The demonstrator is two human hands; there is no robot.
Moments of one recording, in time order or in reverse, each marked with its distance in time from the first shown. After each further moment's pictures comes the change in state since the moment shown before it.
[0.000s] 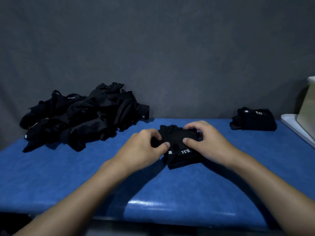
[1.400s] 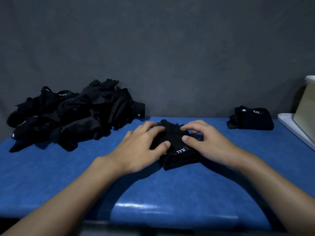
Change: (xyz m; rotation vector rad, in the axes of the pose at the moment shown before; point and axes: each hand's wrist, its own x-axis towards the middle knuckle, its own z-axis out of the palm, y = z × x) left_hand 0.014 -0.011 0.007 0.225 -0.054 0.278; right_hand 0.001 0.011 -0.008 0.005 -0.075 -0.042
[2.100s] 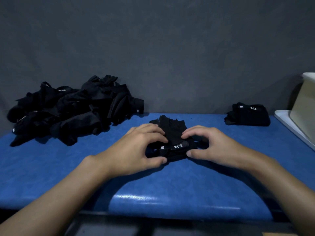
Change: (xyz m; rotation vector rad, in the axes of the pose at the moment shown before) left_hand -0.017 -0.007 -0.004 -0.074 0.009 0.264; right_hand -0.021 0.007 -0.015 0.018 -0.179 -0.095
